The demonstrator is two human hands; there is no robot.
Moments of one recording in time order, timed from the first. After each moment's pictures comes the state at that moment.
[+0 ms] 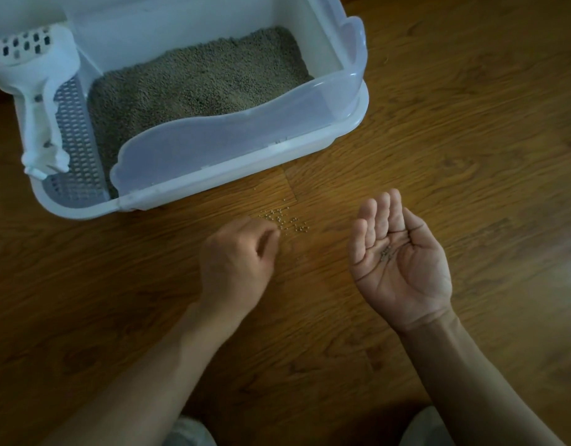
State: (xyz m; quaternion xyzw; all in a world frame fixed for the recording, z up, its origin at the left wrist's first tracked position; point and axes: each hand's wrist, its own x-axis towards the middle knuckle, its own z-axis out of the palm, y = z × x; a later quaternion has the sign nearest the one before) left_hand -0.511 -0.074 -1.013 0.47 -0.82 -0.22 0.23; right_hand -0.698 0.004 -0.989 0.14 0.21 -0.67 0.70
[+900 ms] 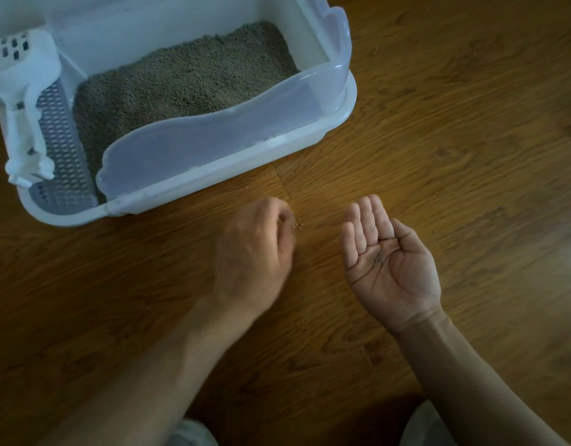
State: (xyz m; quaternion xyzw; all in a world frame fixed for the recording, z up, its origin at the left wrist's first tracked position) left_hand -0.535 -0.073 -0.992 0.45 -0.84 -0.23 0.21; right_hand -0.703 0.018 -1.008 0.22 0.25 -0.70 0.63
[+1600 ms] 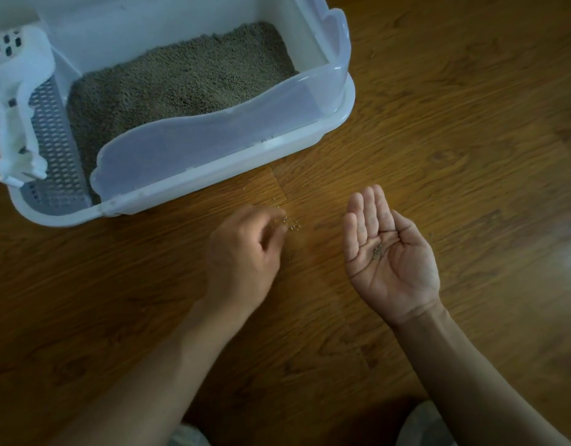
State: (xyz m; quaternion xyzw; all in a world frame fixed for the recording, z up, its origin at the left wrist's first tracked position) left_hand -0.530 -0.075 -1.008 0.48 -0.80 -0.27 0.25; right_hand -0.709 0.009 -1.005 0.20 0.24 -0.68 0.67
